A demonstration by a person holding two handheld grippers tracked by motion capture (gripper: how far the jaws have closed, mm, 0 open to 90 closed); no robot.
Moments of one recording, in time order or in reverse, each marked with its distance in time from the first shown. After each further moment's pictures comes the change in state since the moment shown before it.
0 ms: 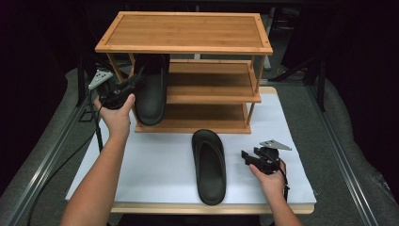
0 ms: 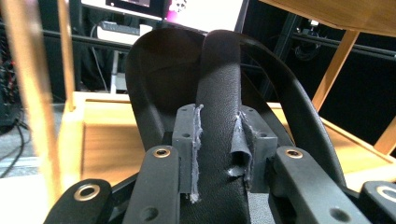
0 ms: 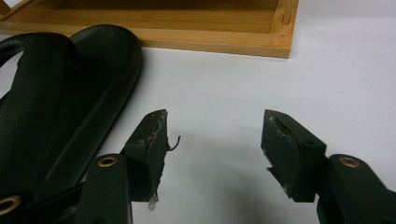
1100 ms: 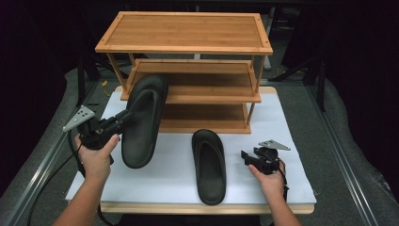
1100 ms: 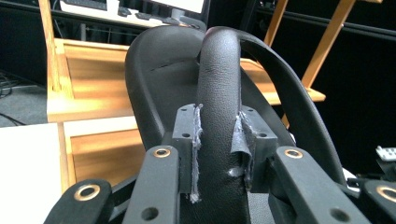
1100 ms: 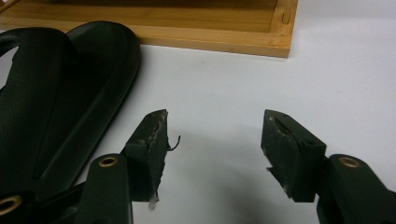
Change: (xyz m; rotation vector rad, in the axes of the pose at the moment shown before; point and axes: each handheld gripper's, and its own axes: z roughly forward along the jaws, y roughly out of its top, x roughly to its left) left arm -0.016 -0.040 -0.103 0.075 -0.118 0.020; right arm 0.002 0.000 0.001 0.005 -0.015 -0.016
